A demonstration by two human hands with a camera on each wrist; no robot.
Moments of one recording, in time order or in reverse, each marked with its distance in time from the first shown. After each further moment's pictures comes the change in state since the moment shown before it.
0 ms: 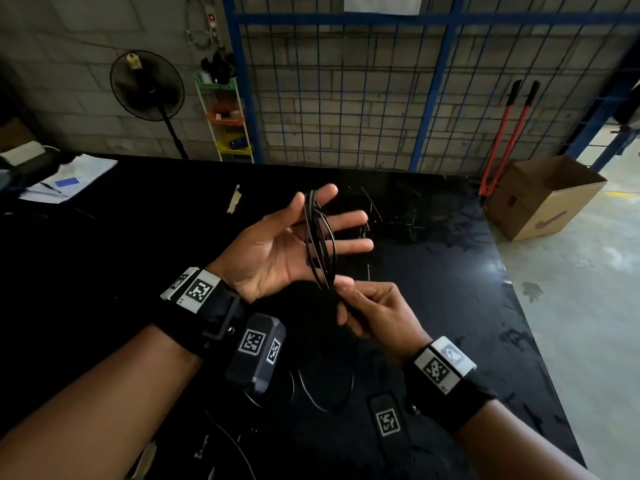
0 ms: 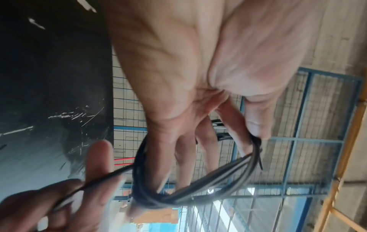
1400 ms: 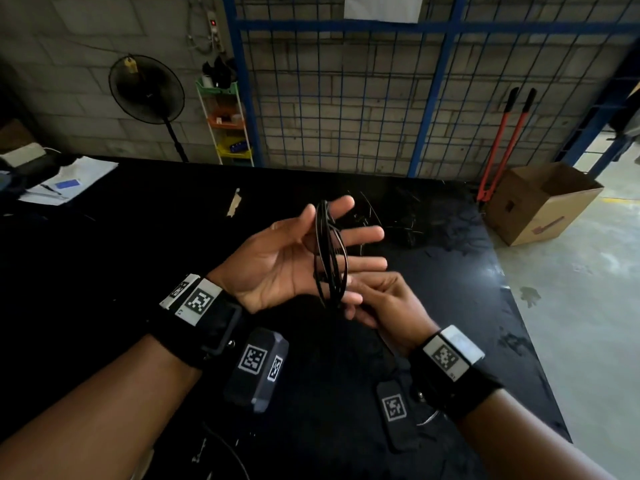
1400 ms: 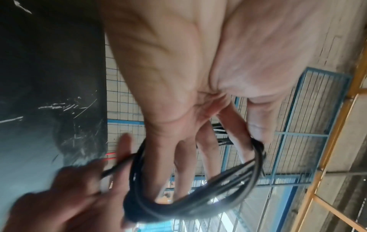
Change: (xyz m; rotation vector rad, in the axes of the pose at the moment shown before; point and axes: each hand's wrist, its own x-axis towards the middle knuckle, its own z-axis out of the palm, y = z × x) left_hand -0.006 -0.002 0.015 0.004 -0.069 -0.057; right_hand 0.010 -0.011 -0.009 0.076 0.013 -0.025
